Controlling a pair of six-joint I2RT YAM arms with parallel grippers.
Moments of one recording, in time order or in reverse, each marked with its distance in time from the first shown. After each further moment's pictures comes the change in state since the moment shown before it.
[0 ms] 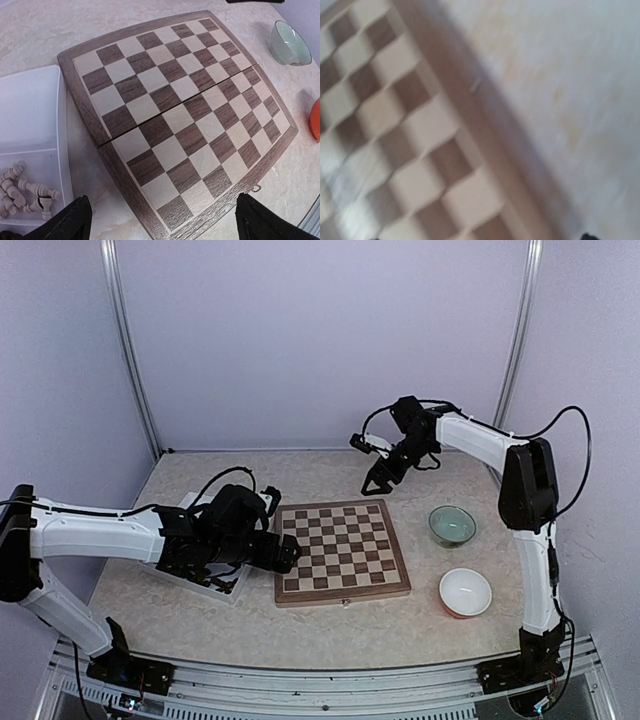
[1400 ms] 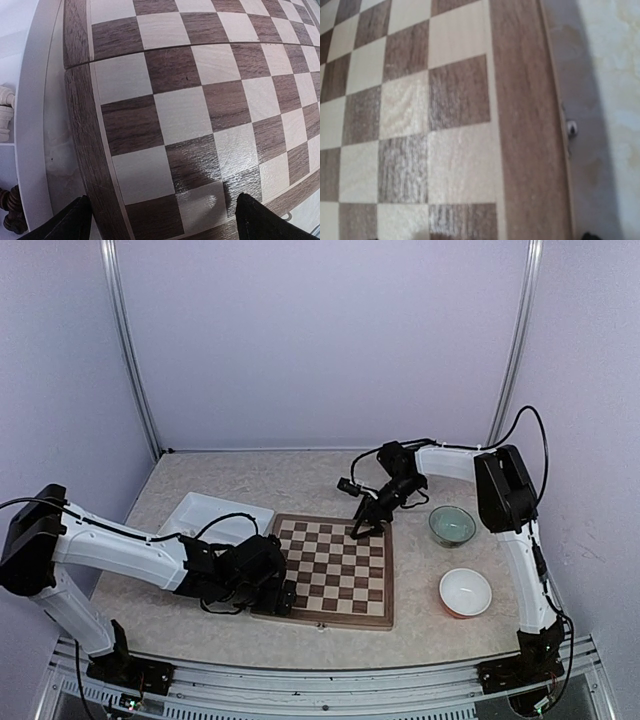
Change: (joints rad) left arm -0.145 0.109 -0.097 -0.087 -0.066 -0.254; right arm 0.033 0.188 -0.090 0.007 -0.343 -0.185
